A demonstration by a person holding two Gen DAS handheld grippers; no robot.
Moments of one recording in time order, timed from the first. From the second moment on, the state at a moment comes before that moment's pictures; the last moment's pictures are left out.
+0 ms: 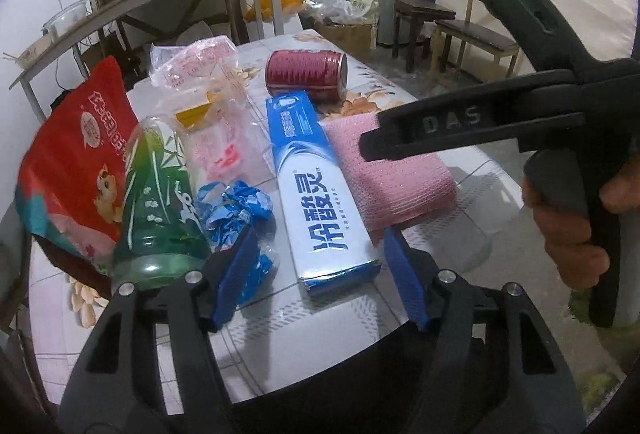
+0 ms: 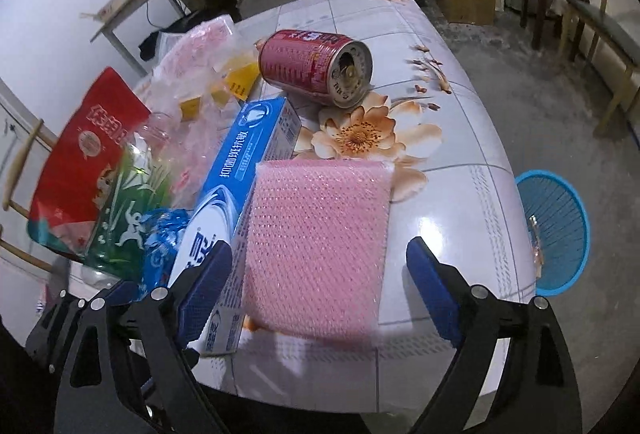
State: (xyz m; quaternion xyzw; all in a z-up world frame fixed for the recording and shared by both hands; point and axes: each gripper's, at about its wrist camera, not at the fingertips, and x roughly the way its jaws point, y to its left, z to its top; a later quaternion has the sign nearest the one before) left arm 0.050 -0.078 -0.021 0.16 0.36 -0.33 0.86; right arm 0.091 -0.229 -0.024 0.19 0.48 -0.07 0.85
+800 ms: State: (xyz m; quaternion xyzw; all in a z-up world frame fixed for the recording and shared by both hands) left arm 0.069 -0.095 -0.036 0.15 0.42 -0.32 0.84; right arm 0.101 -0.226 -0.044 0.16 0.50 -0.04 0.85
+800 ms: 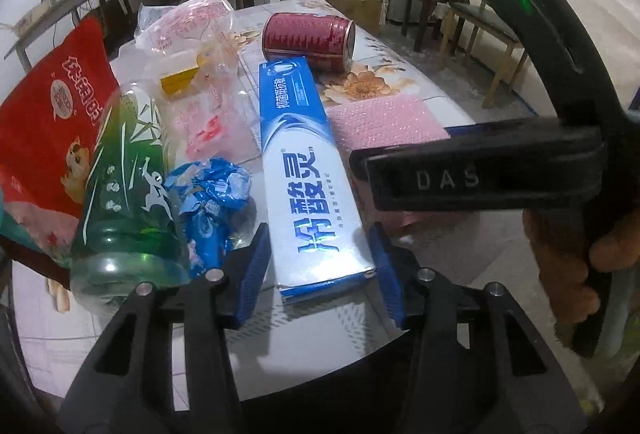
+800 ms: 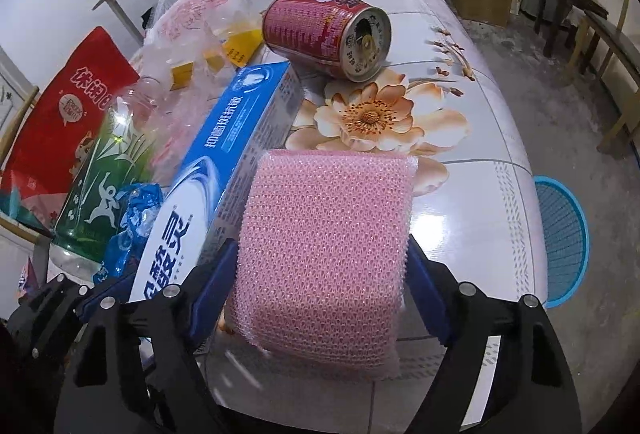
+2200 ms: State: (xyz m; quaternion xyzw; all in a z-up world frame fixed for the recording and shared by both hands) left arm 0.079 -0.097 -0.026 0.08 0.48 -0.33 0.81; right arm 0.047 -0.262 -0.042 0.24 0.47 -0.01 0.85
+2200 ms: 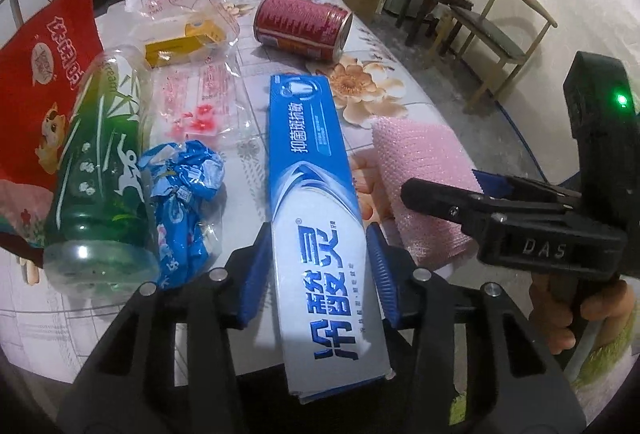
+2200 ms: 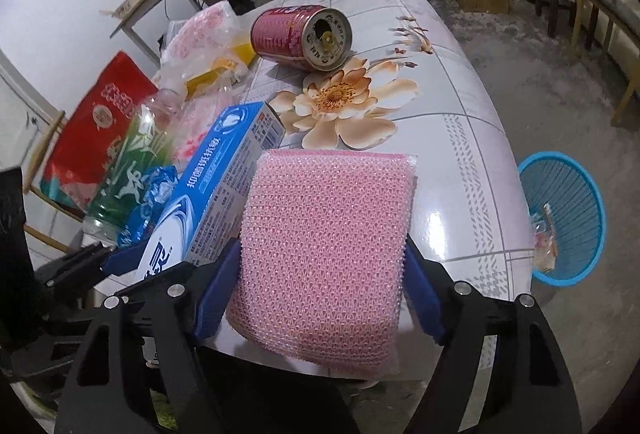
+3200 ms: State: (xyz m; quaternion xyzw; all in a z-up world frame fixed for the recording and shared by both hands) left arm 0.066 -0.193 0.055 0.06 0.43 -0.47 0.76; right arm -0.069 -0.412 -0.008 0.43 0.32 -0.14 0.83
